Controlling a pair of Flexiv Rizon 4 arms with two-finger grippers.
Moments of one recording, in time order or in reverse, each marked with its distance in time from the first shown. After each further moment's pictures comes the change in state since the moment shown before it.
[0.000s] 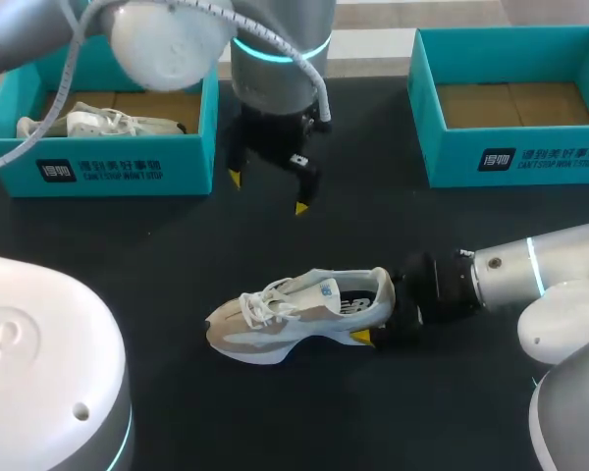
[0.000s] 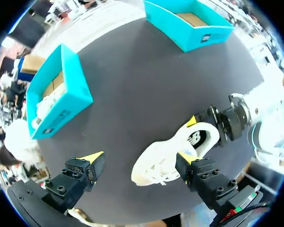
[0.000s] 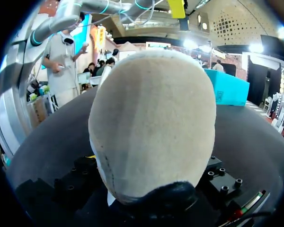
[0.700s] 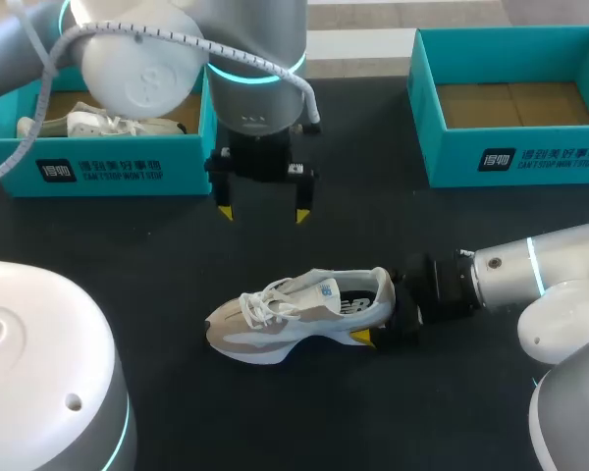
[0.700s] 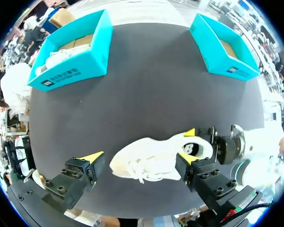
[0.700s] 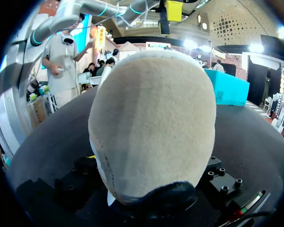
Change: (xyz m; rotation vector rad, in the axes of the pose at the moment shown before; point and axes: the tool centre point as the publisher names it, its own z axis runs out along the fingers) left arm 0.012 0.027 0.010 -0.019 0.065 -0.376; right arm 0.000 0.000 0.000 0.000 0.000 0.000
